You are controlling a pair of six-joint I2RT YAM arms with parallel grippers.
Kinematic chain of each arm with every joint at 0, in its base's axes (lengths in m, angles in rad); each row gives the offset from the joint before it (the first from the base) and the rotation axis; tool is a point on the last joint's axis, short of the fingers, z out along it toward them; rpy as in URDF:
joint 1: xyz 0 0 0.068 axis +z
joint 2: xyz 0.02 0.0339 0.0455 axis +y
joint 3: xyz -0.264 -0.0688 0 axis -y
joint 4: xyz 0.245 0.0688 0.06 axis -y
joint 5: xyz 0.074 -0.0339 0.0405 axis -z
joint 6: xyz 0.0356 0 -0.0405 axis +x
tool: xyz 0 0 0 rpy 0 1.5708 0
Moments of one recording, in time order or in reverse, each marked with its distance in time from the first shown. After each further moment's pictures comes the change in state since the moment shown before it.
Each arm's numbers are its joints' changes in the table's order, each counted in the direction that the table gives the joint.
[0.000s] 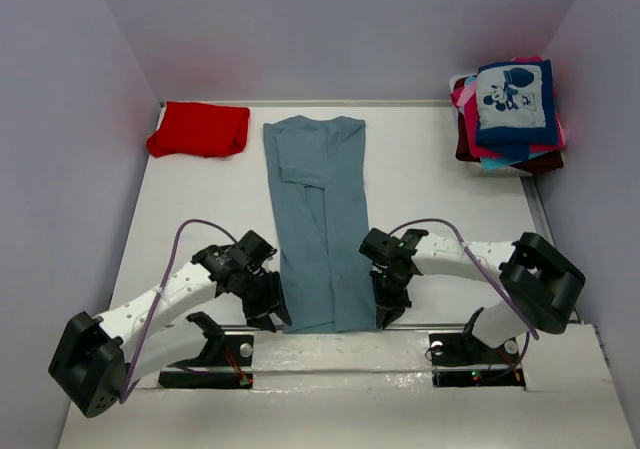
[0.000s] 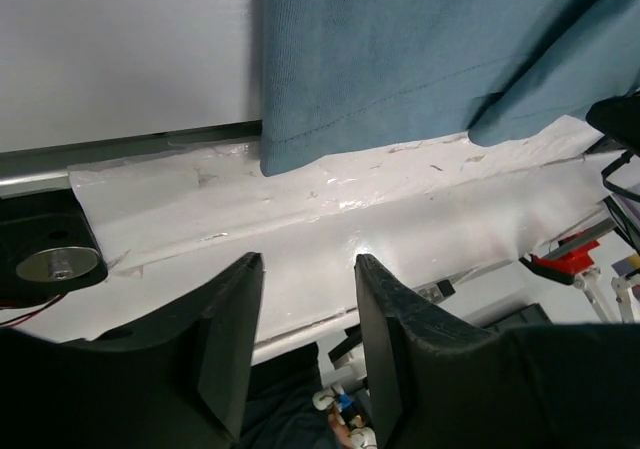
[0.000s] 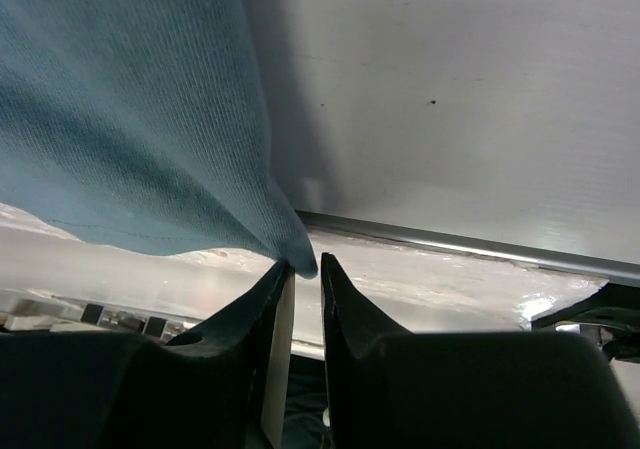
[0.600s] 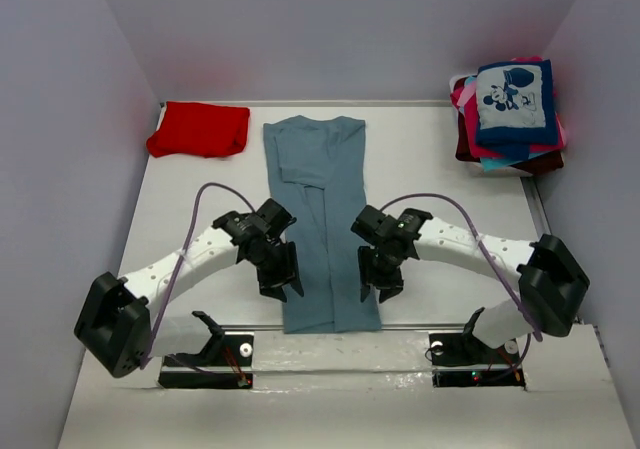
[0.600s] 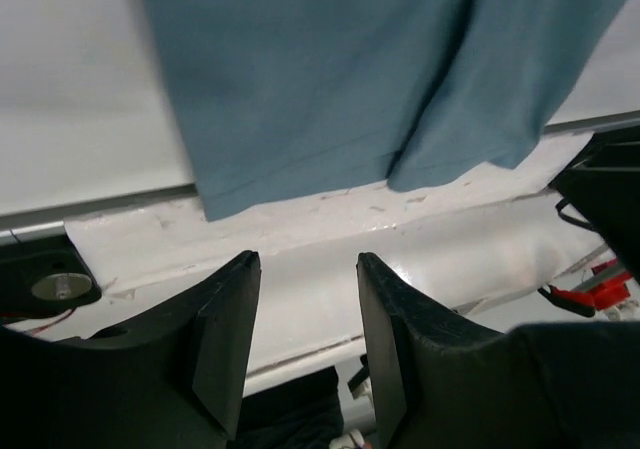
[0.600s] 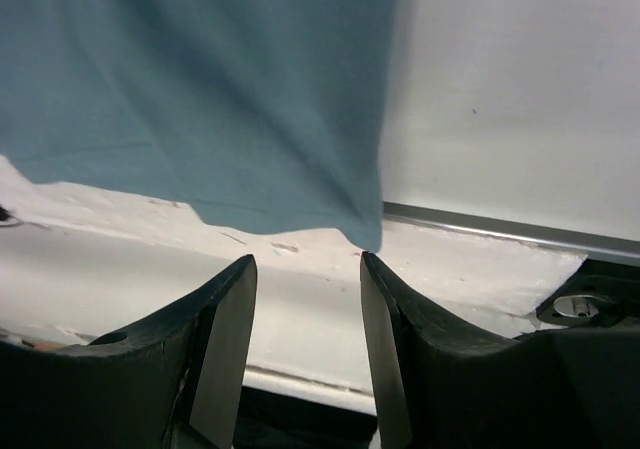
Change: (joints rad) left arm 0.001 0.233 0.262 -0.034 -0.090 0.081; right arm -0.001 -0.033 0.214 -0.142 0.133 0.003
